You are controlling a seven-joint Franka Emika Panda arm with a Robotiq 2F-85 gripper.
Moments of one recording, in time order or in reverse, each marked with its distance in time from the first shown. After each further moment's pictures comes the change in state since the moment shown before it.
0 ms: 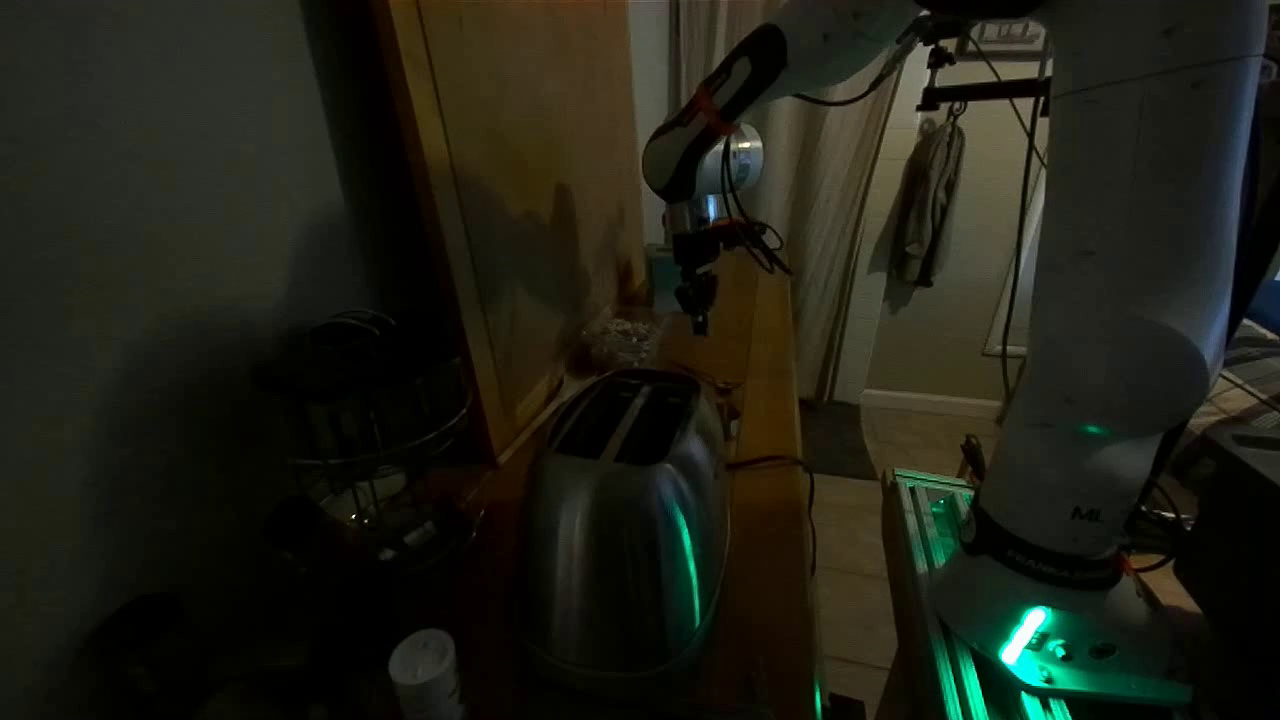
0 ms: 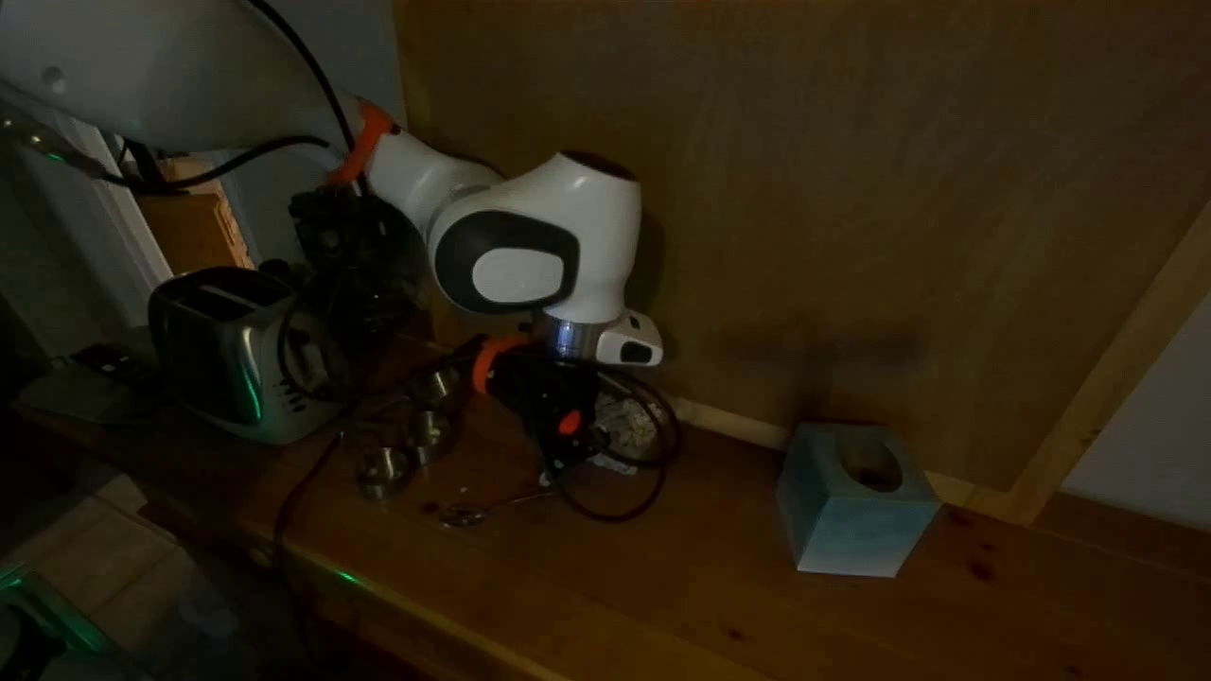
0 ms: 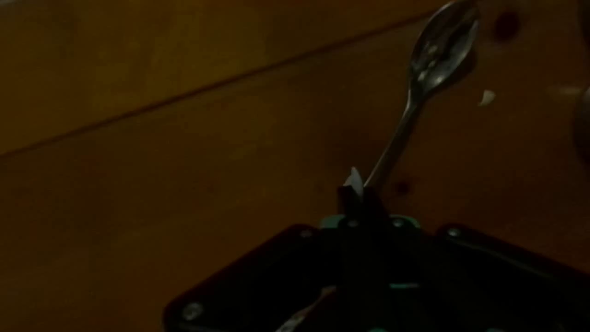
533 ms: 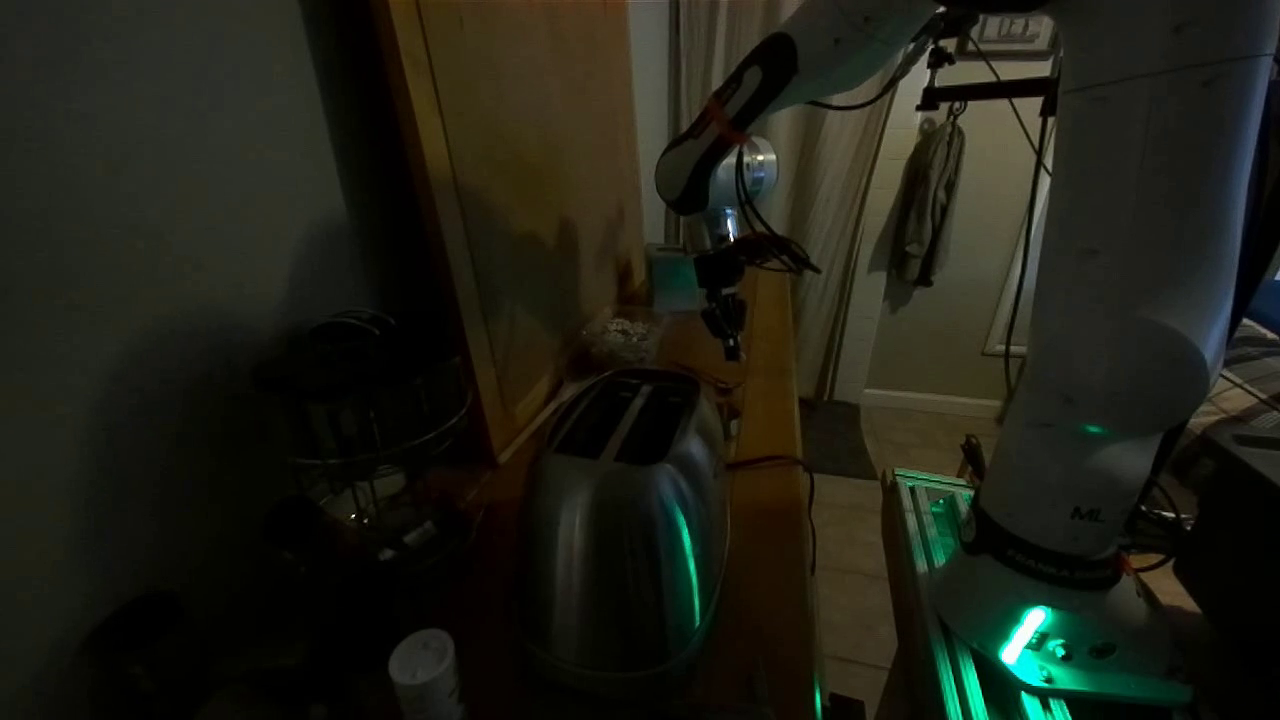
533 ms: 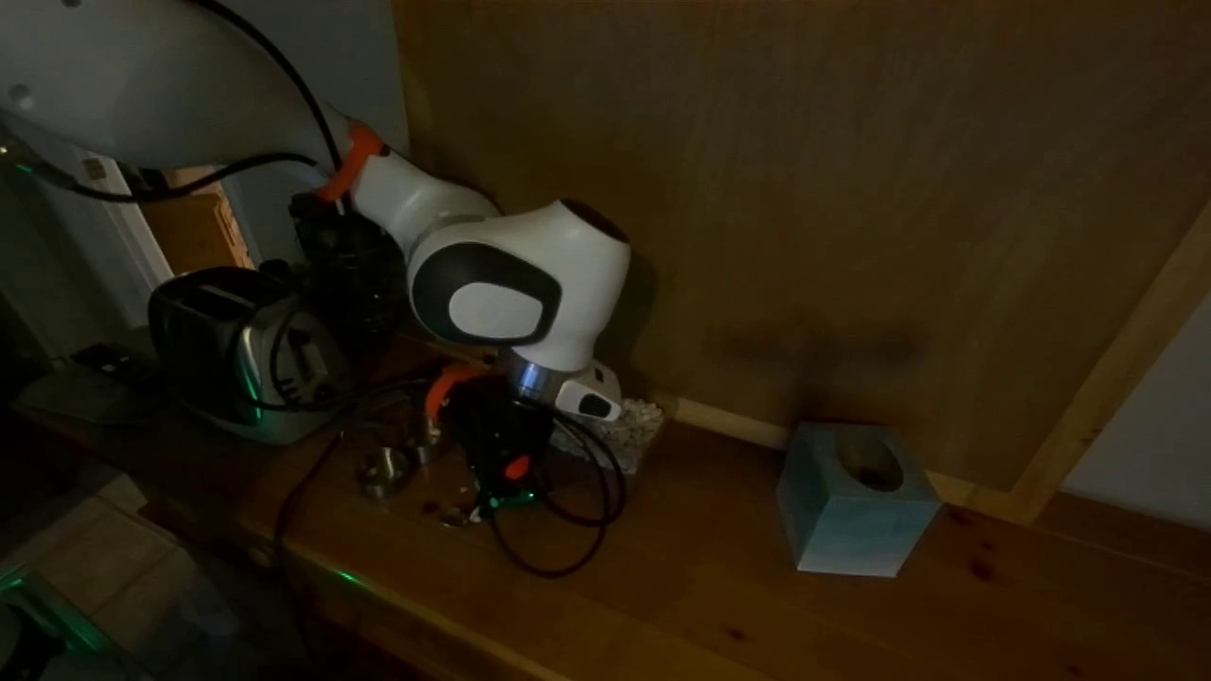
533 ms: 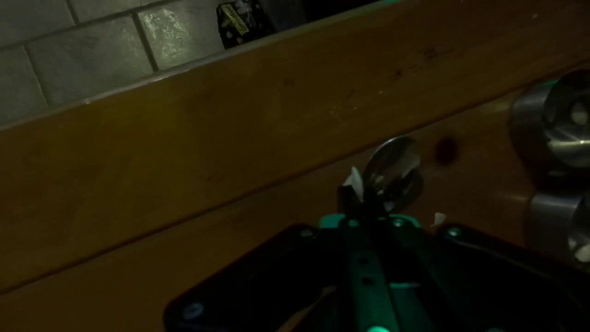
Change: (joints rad) arm -0.001 -0.024 -0.017 -0.087 0.018 -0.147 0.001
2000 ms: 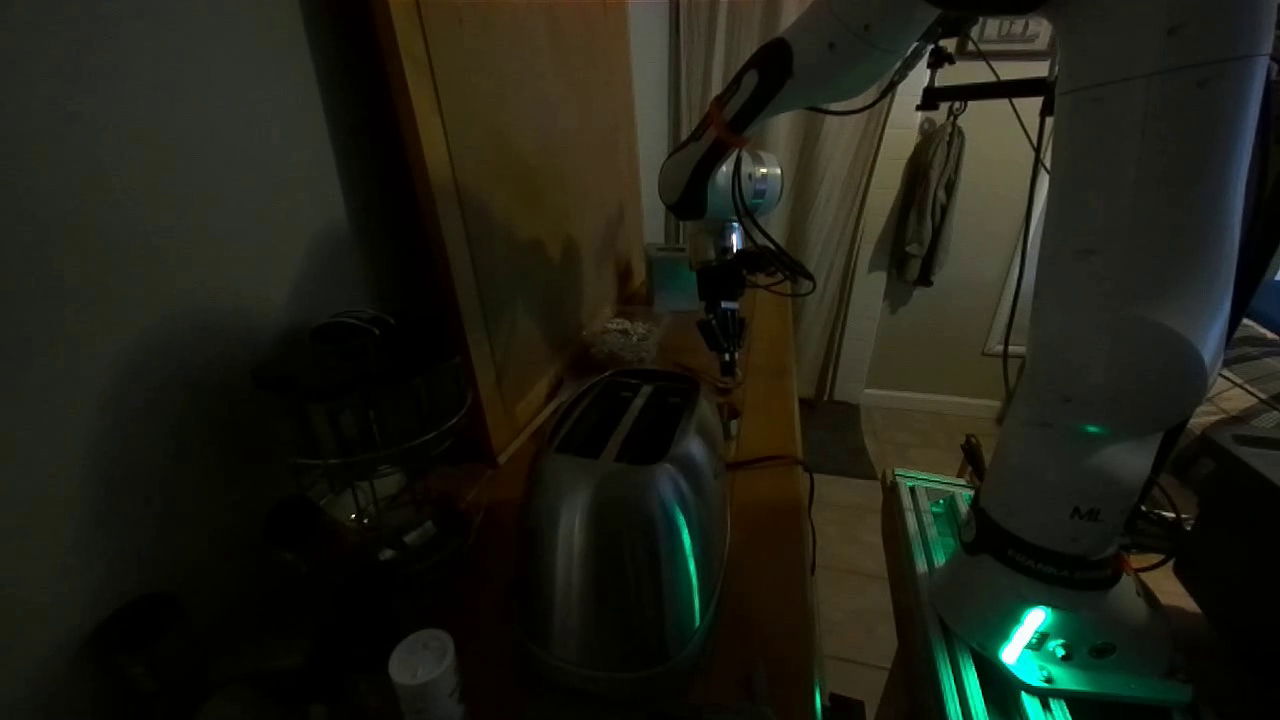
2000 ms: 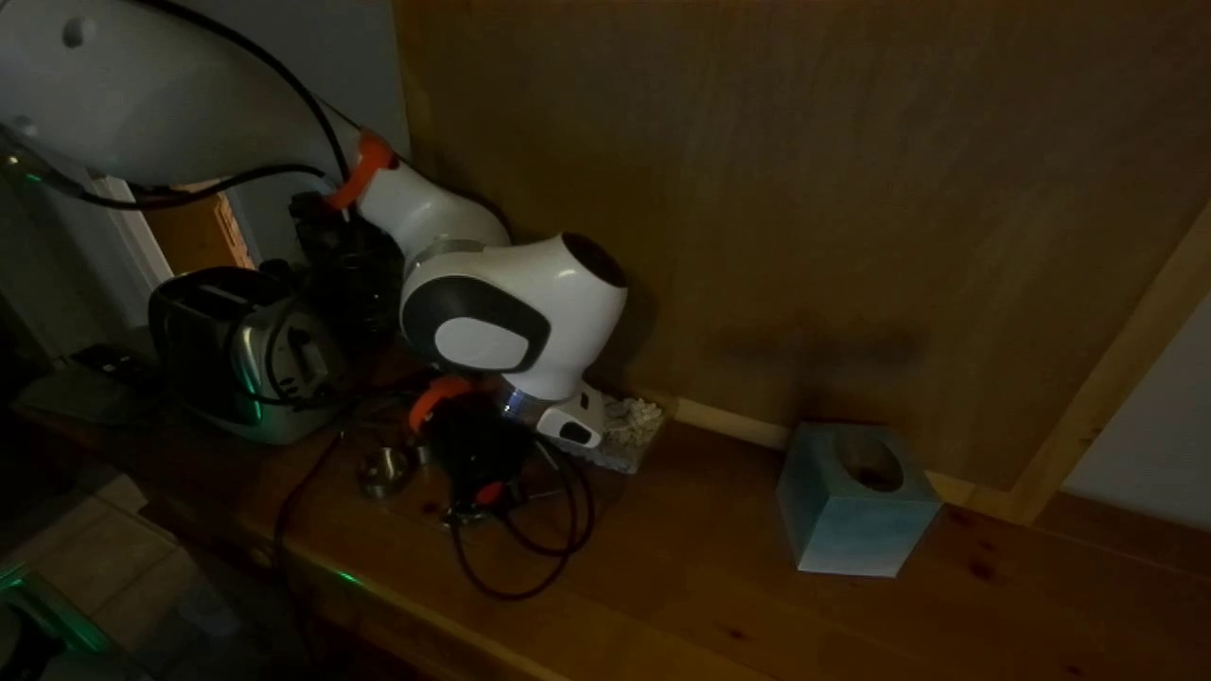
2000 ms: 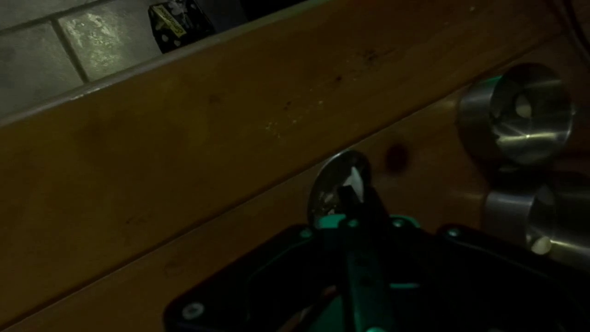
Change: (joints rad) arm -0.007 0.009 -0.003 -0.038 0.143 -0.009 -0.018
